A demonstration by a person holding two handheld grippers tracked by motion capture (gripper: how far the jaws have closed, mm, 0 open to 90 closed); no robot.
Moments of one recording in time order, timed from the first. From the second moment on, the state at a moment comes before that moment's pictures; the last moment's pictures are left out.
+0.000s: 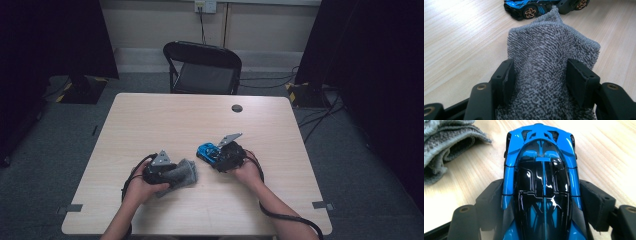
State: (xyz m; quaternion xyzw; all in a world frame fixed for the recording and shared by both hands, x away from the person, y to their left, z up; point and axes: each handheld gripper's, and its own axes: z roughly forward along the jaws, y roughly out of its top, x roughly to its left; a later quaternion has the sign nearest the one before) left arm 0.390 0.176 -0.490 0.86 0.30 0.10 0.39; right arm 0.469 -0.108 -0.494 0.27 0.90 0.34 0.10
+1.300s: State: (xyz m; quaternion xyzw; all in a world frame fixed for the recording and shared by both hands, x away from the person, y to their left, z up) left arm 0.394 0.172 -0.490 0.87 0.31 0.10 0.38; right arm 0.458 -0.133 -0.468 0.28 0.88 0.38 0.08
